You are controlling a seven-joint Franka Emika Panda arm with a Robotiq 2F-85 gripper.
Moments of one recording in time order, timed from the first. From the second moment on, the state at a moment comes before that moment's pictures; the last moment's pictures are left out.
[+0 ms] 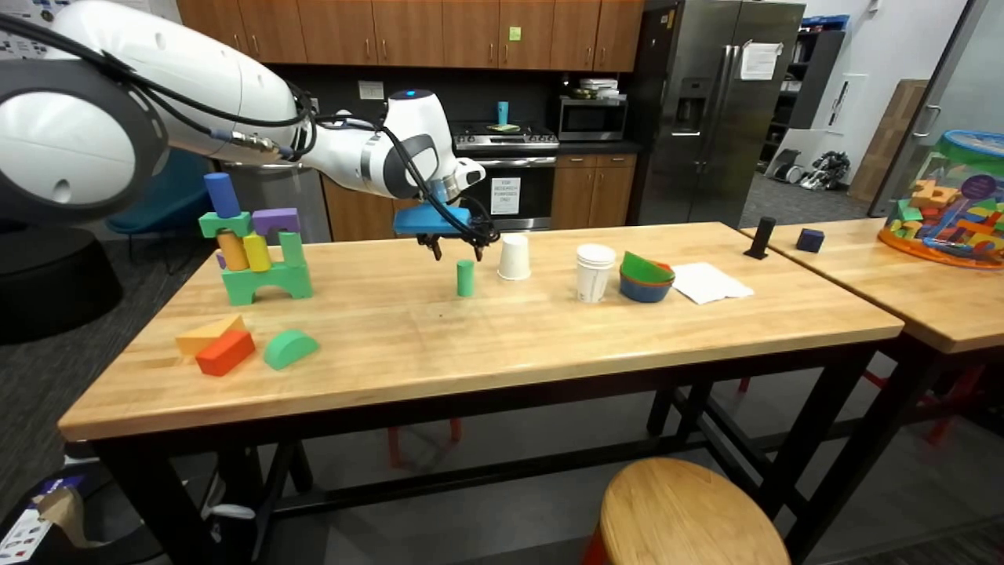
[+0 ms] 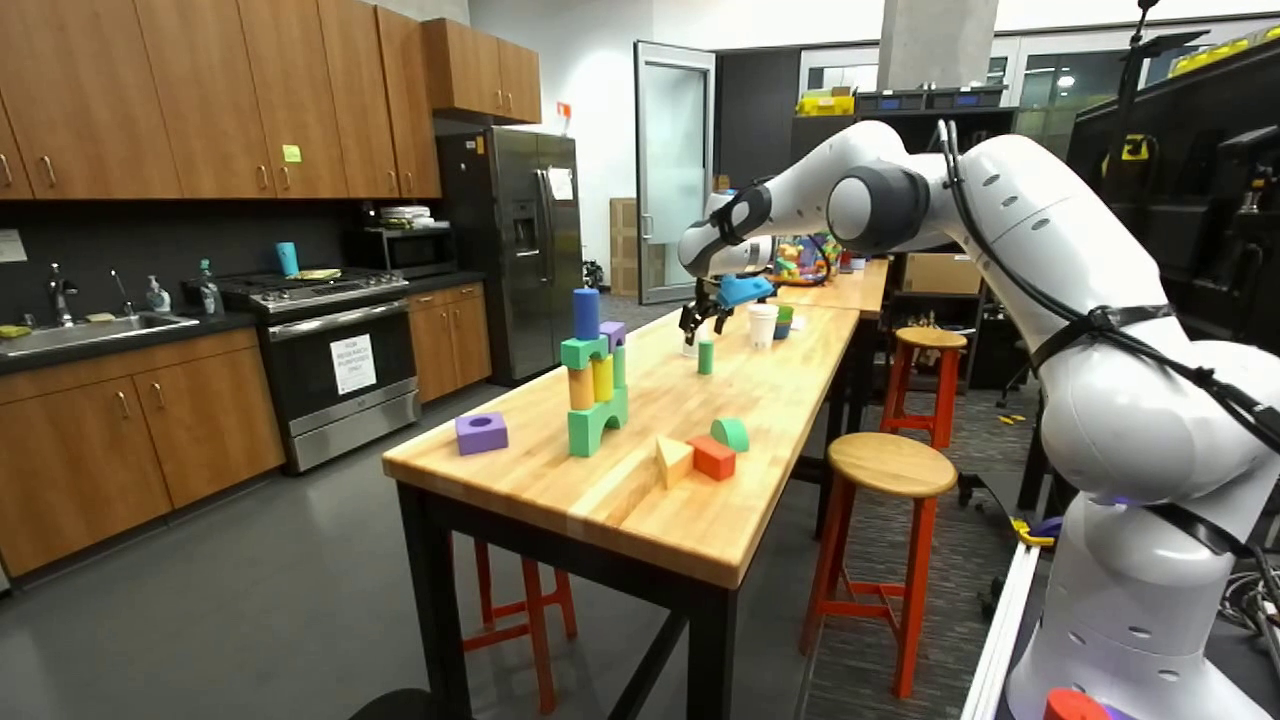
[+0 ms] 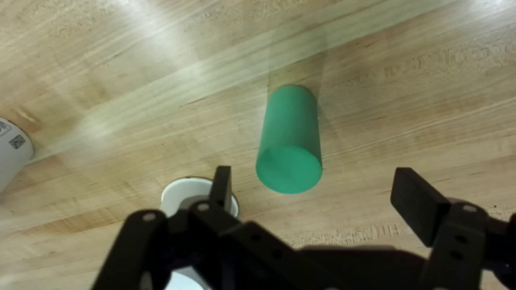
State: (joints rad) arm -0.40 0.76 -0.11 -1.21 0.06 2.32 -0.33
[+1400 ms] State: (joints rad) arm -0.39 0.77 -0.13 -1.22 0.06 2.36 -0.32
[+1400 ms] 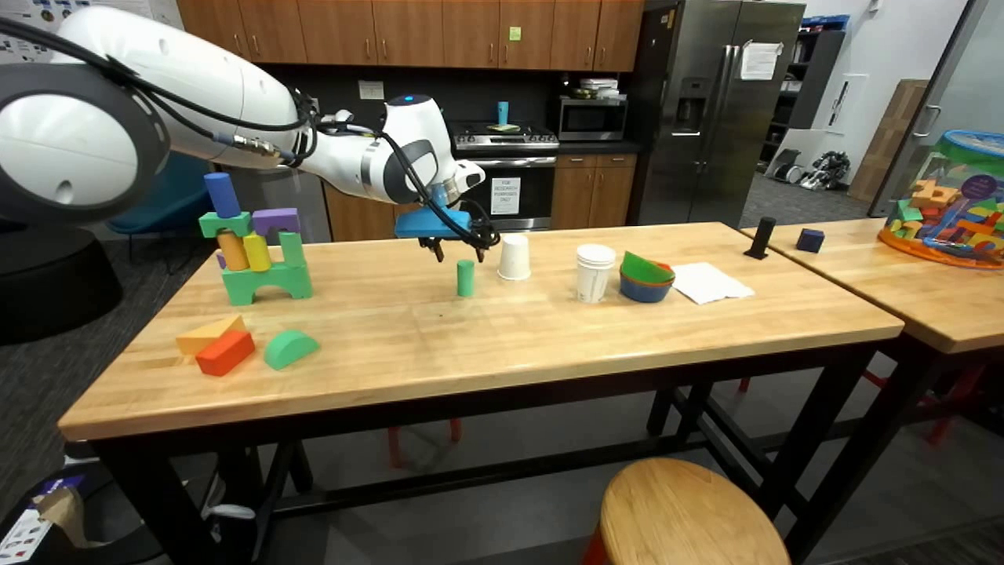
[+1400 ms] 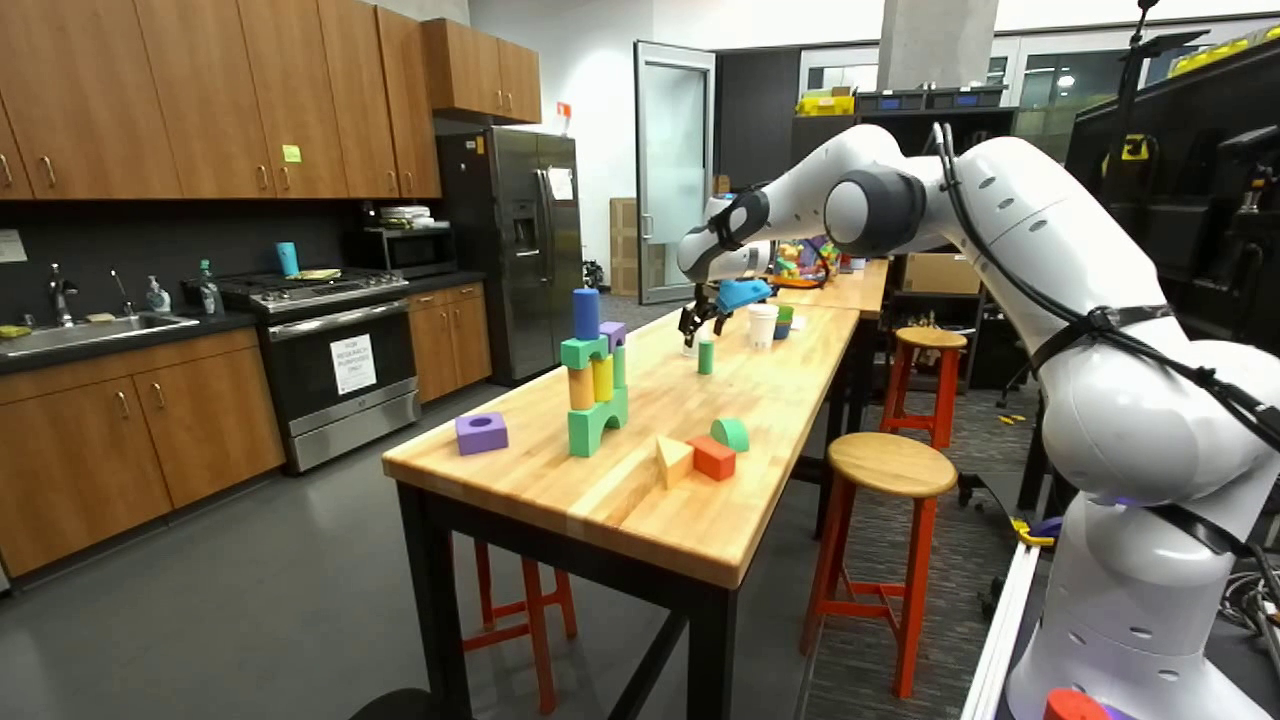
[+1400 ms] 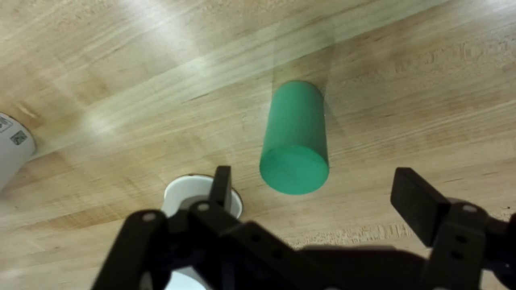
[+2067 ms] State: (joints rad) arm -0.30 0.77 -0.24 -1.22 0.05 2.37 0.16
